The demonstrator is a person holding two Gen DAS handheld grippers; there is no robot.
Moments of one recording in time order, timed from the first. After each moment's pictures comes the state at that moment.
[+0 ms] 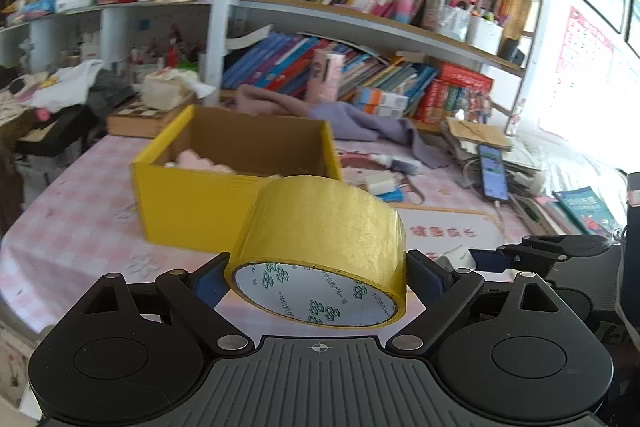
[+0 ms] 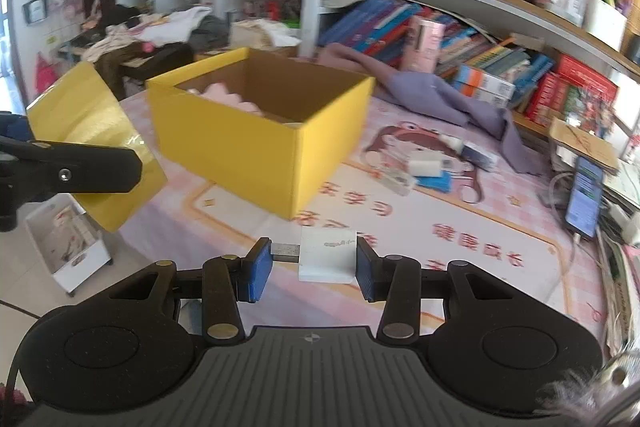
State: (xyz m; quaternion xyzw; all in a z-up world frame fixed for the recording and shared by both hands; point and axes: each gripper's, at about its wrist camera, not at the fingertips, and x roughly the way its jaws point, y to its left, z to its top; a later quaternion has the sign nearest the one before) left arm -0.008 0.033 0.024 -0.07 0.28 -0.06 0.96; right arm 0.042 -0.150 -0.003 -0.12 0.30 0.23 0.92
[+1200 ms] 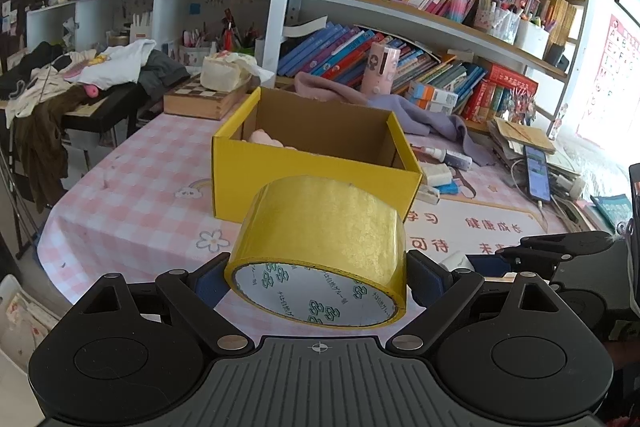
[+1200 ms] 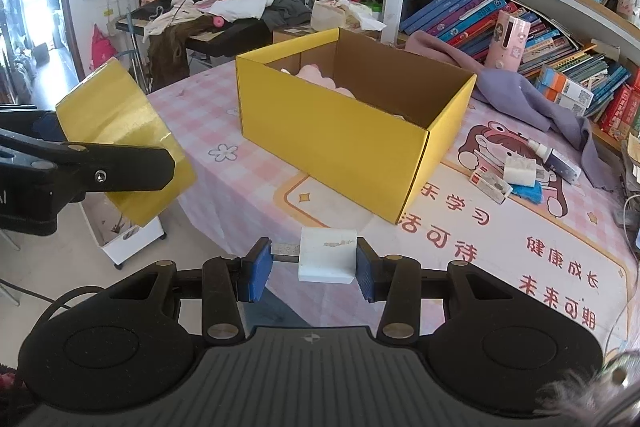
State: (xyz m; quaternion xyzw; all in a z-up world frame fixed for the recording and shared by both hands) left arm -0.020 0.086 0.015 -0.08 0.29 -0.01 0.95; right arm 0.044 -0.087 -0.012 -0.14 0.33 0.31 0.88
